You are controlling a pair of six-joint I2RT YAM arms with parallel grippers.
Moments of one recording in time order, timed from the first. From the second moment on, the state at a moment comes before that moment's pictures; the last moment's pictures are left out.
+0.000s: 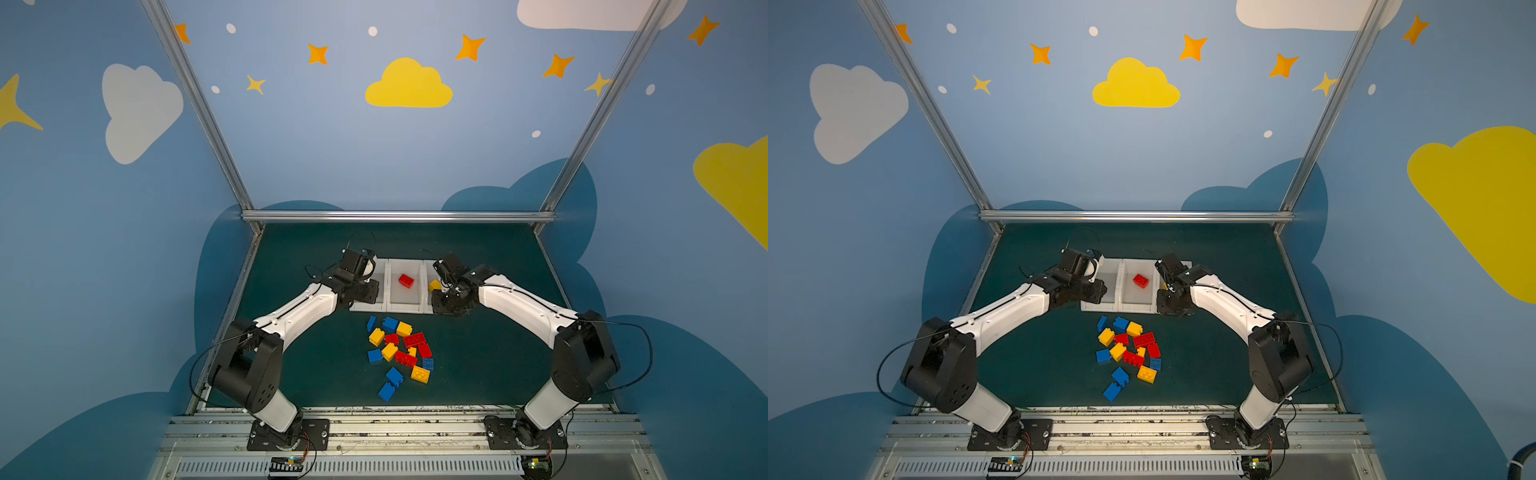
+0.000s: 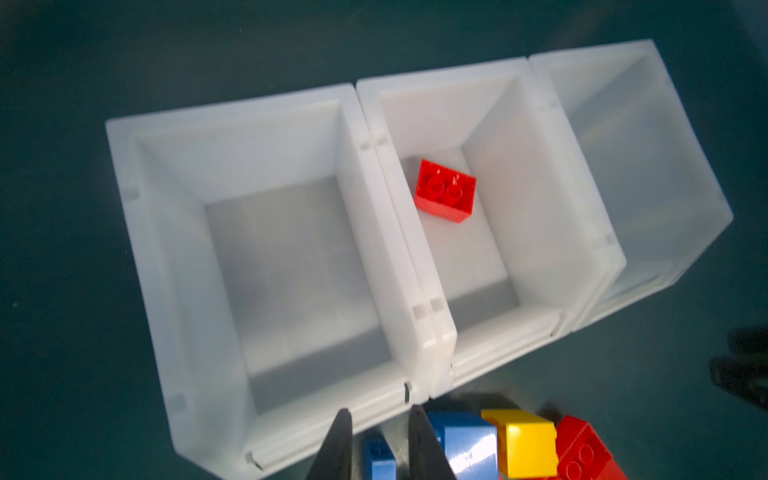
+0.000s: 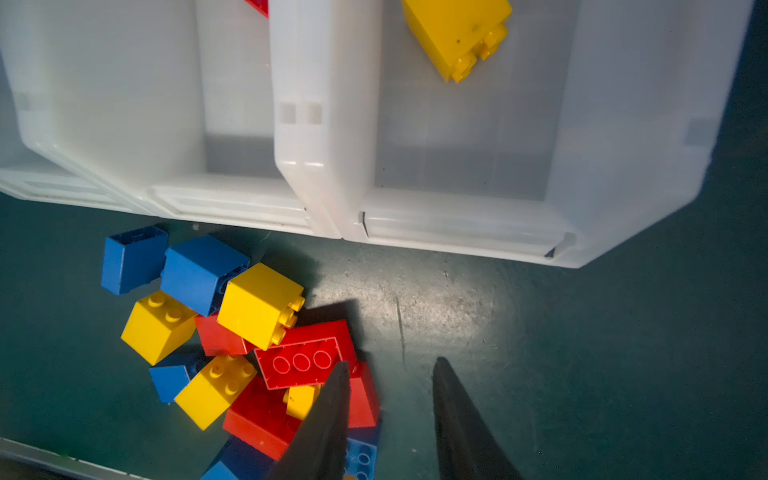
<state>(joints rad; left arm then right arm) -0.44 1.62 1.14 -0.41 0.10 -0.19 0.63 1.66 1.27 -0.86 -0.02 0.56</state>
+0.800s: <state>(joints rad) -0.51 1.60 0.89 -0.42 0.15 -0.23 0.63 1.62 1.27 -0.87 -0.02 0.57</state>
